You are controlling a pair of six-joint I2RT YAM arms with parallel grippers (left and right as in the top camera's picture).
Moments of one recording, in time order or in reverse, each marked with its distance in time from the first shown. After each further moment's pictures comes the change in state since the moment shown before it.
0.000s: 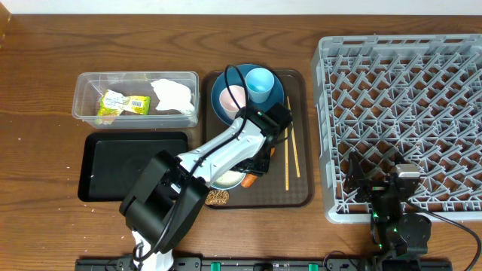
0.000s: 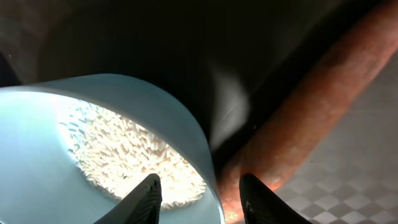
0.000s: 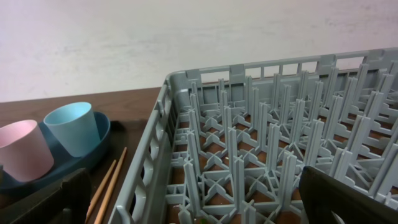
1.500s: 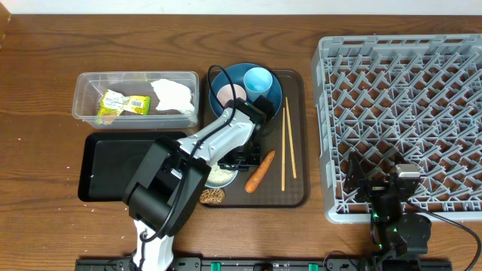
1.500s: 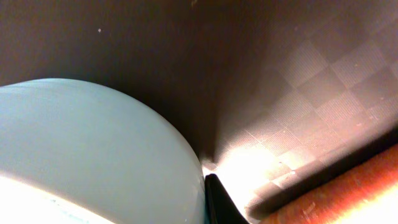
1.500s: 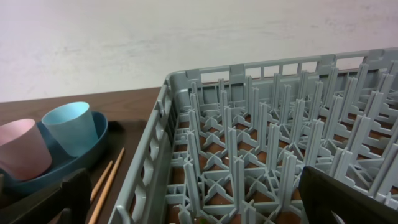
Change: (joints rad) left arm 0.106 0.073 -0.005 -0.003 0.096 -0.027; right arm 0.000 0.000 0.000 0.000 0.000 0.000
